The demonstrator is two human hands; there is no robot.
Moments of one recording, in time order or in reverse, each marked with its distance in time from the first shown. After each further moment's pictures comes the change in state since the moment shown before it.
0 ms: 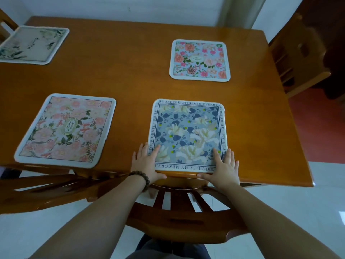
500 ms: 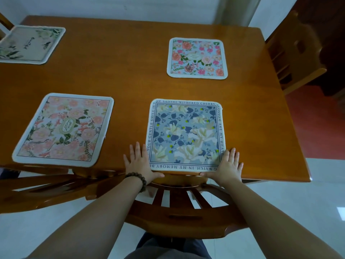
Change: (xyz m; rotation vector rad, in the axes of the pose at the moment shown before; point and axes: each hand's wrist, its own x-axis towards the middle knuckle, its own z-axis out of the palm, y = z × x) left_hand -0.007 -0.003 0.004 0.068 -0.054 -0.179; right_hand -0.001 0.006 -0.003 0.087 -0.028 0.176
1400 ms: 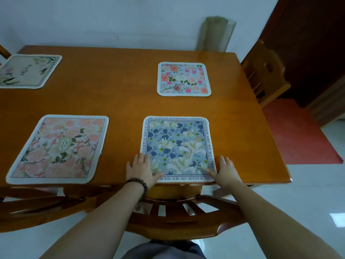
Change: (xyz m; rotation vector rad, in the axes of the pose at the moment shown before) left_hand -0.011 0.019 -0.032 0.000 0.100 0.148; right_hand -0.010 0.015 -0.036 0.113 -0.012 -0.004
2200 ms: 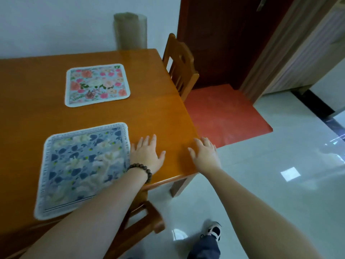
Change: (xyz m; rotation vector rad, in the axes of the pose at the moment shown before) left_hand 0.040 0.302 -0.001 0.001 0.170 0.360; right_hand 0.018 0.175 -0.115 0.084 0.365 -0.024
